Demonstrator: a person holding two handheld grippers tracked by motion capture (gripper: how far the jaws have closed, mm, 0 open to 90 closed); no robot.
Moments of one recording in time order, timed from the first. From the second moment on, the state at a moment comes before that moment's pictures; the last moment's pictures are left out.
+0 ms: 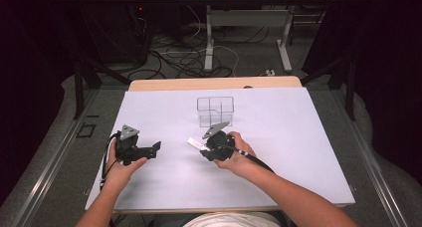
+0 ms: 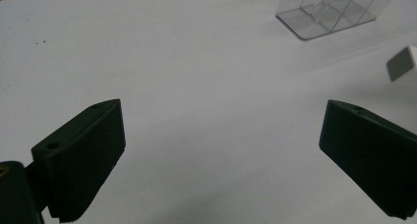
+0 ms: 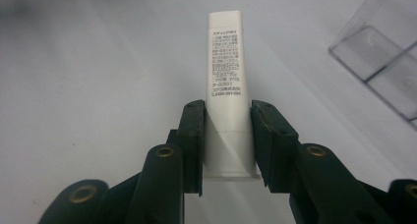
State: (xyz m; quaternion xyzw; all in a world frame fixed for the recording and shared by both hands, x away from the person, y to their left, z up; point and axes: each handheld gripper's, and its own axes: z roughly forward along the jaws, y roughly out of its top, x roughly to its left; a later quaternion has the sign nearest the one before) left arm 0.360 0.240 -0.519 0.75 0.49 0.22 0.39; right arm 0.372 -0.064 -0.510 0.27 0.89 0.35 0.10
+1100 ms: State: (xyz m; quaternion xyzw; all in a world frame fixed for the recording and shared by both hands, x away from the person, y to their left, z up) left arm 0.364 0.199 -0.498 0.81 0.39 0.17 0.39; right arm 0.347 -0.111 -0.502 -0.09 0.90 0.21 0.38
